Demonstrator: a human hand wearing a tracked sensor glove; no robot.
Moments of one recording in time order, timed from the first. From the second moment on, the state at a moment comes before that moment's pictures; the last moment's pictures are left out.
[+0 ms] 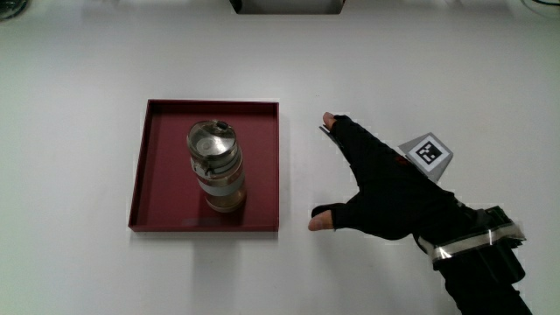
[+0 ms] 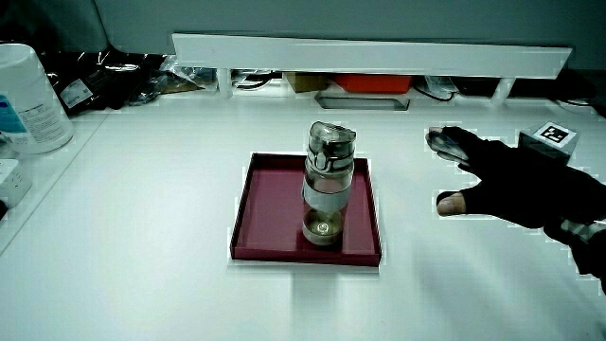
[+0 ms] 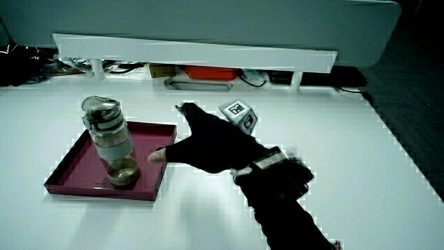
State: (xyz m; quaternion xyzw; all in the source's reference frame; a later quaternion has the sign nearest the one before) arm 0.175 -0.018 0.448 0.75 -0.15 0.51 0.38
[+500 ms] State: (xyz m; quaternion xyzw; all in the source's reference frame) arm 0.119 -0.022 0.484 0.72 -0.16 0.53 0.42
